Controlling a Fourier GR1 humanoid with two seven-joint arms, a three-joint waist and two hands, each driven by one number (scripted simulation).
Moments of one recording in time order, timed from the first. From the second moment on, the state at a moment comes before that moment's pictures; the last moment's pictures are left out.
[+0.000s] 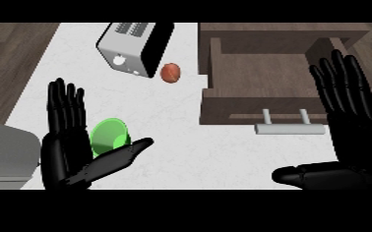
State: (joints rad) left arm 0.07 0.00 -0.25 -1.94 -0.08 0.57 -0.02; right arm -0.06 -0.08 -0.02 -2.05 -0.12 0.10 0.09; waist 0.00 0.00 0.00
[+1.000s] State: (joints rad) left arm 0.21 0.01 -0.11 -1.64 0.14 0.46 -0.37; right arm -0.09 -0.09 -0.05 -2.04 -0.14 0.11 0.12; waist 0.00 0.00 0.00
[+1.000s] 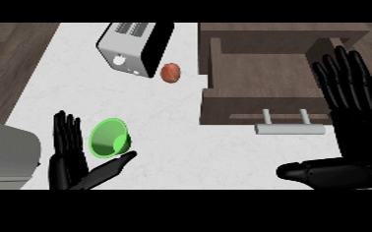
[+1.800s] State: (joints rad) left arm 0.15 0.00 0.00 -1.32 0.25 0.36 -0.59; right arm -0.08 -0.08 -0.03 -2.11 -0.14 0.10 0.17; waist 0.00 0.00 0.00
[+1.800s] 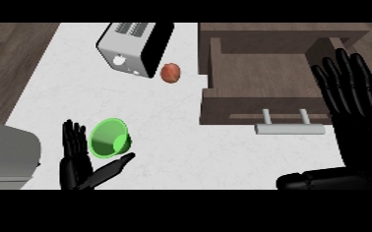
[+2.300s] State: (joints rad) left arm 0.06 0.01 0.06 -1.08 0.30 0.31 -0.73; right arm -0.12 -0.08 -0.04 -2.06 -0.14 0.11 0.16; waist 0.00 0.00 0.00
